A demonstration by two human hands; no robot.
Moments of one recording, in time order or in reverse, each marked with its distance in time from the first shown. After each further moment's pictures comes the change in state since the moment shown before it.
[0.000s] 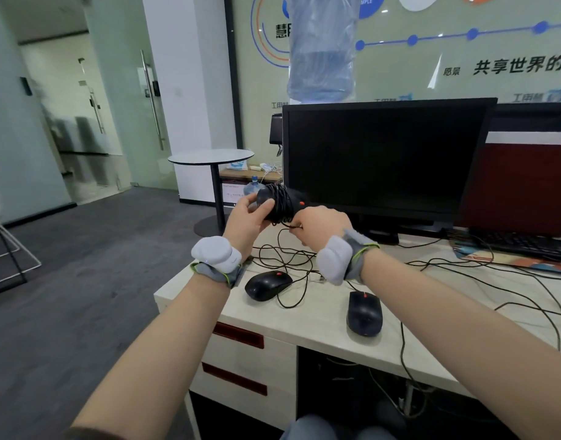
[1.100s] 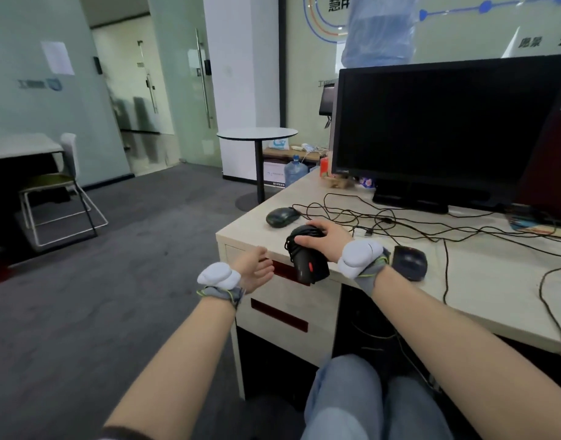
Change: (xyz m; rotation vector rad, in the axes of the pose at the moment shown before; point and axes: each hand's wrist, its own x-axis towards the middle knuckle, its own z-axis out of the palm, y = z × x) left_hand -0.124 -0.085 -0.112 -0.089 0.215 -0.654; right_hand -0.065 -0.050 0.113 0.968 -0.145 0.040
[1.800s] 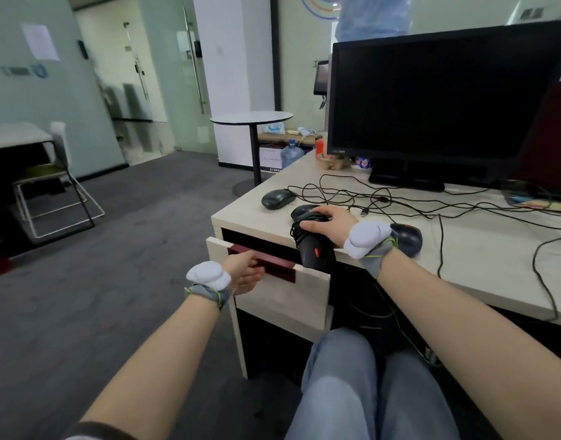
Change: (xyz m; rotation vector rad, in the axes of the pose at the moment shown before) left_hand -0.021 -0.024 -0.021 0.223 0.106 -0.114; right_hand -0.011 0.015 -0.009 0.007 0.006 -0.005
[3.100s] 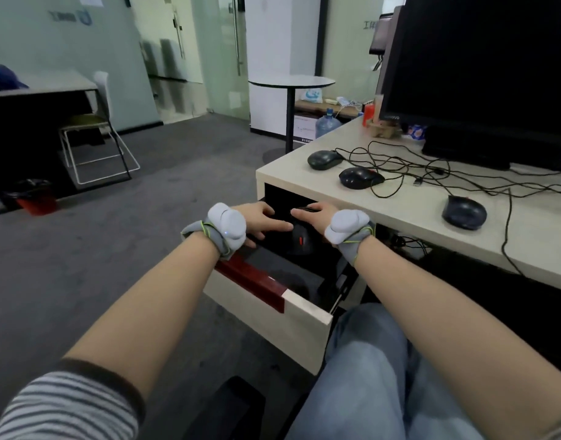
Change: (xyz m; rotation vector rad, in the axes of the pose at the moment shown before) left_hand -0.029 0.011 -0.071 0.883 -0.051 0.239; right_hand 0.005 0.005 0.123 -0.072 -0.175 0.188
